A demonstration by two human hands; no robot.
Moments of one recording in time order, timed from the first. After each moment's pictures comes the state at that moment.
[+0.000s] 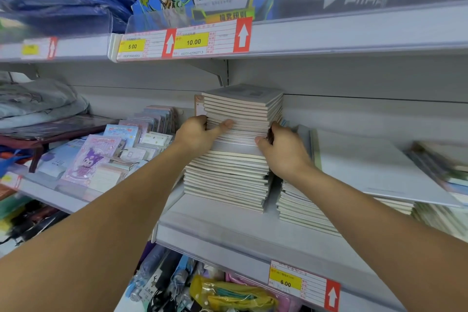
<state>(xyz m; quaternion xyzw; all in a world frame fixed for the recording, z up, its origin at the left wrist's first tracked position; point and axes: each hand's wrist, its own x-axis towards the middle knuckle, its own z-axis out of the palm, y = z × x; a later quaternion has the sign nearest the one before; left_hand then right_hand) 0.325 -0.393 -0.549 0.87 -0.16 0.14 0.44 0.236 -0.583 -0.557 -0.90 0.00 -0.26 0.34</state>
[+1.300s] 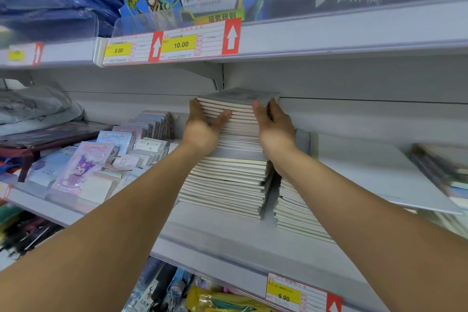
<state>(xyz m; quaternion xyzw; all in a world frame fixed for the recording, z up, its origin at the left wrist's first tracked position) 0.324 -0.429 -0.535 0.76 -0.19 0.22 0.58 0.274 -0.575 -0.536 -0.78 0.03 -0.29 0.56</state>
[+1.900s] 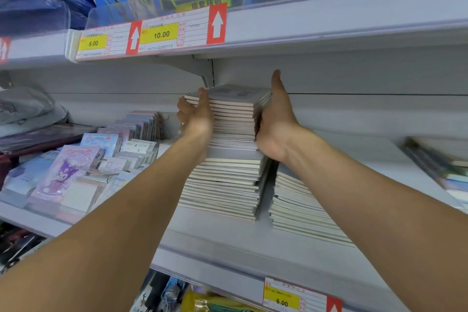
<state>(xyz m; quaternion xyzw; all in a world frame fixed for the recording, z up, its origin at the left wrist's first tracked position) 0.346 -0.461 -0.518 0.70 0.03 0.19 0.69 0.270 -0.579 -0.508 -0.50 0.00 -0.08 0.86</state>
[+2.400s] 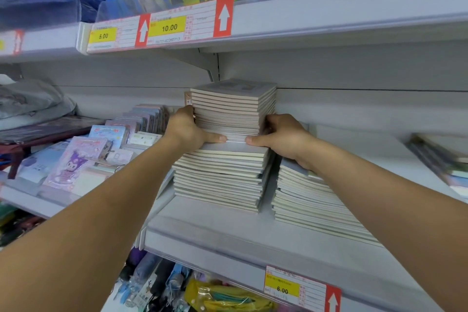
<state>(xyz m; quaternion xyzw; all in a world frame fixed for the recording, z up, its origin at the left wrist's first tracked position) 0.338 -0.403 -0.538 0.87 -0.13 0.14 0.44 0.252 -0.610 -0.541 -0.89 0.00 -0.12 0.44</state>
